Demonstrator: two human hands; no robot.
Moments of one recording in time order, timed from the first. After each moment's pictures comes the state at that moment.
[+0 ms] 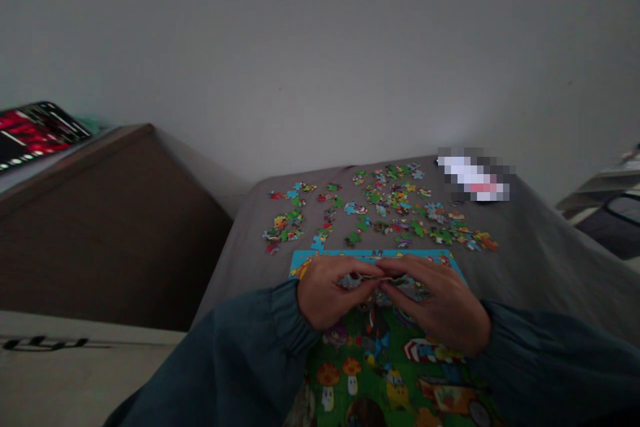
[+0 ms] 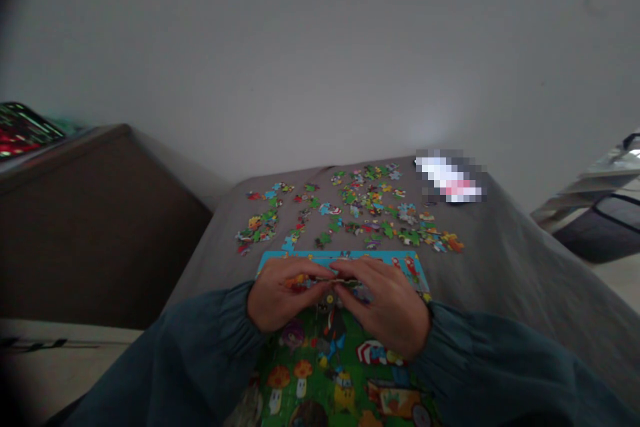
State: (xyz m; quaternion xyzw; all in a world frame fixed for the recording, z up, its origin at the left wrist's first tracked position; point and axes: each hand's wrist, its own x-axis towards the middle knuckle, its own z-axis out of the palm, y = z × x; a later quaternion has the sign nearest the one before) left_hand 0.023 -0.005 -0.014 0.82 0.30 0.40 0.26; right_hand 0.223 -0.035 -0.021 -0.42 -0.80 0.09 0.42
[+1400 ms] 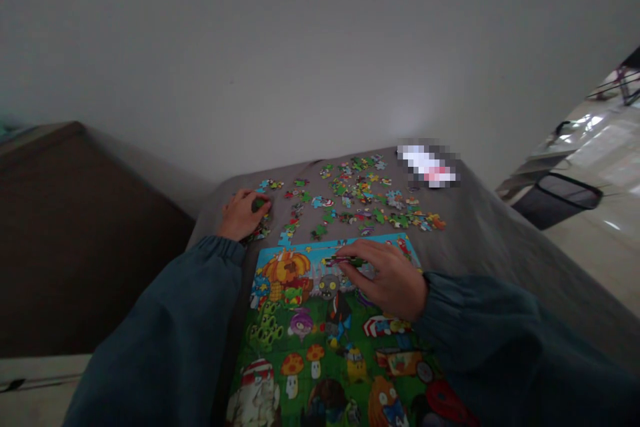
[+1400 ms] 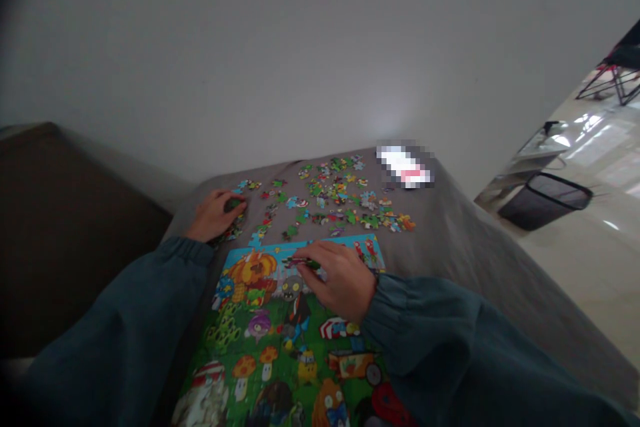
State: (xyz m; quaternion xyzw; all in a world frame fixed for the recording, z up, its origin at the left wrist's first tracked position) left_hand -0.074 0.157 -0.045 0.75 0.64 0.17 0.05; right_hand 0.224 -0.027 -0.025 -0.43 -0.79 0.16 0.41
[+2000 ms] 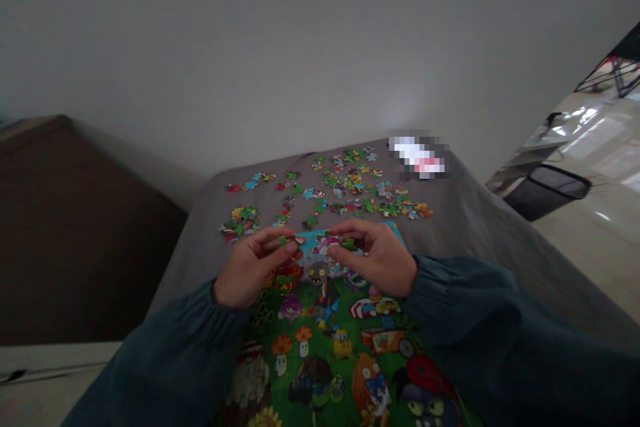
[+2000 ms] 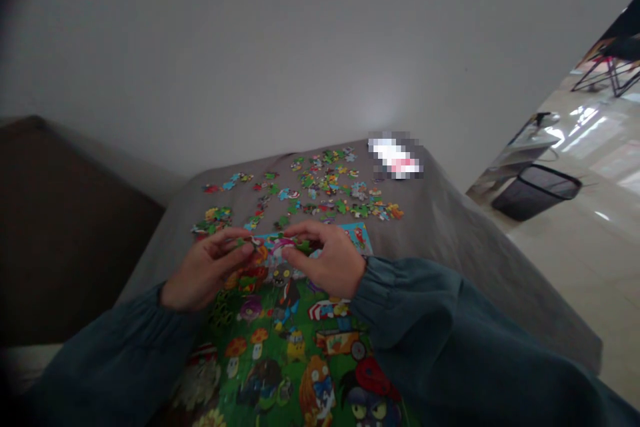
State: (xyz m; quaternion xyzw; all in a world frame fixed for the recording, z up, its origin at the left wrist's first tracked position) left_hand 0.001 0.004 -0.003 0.61 0.53 0.36 0.47; right_hand 0.227 -0.027 -0.011 -0.46 -0.66 0.39 0.46
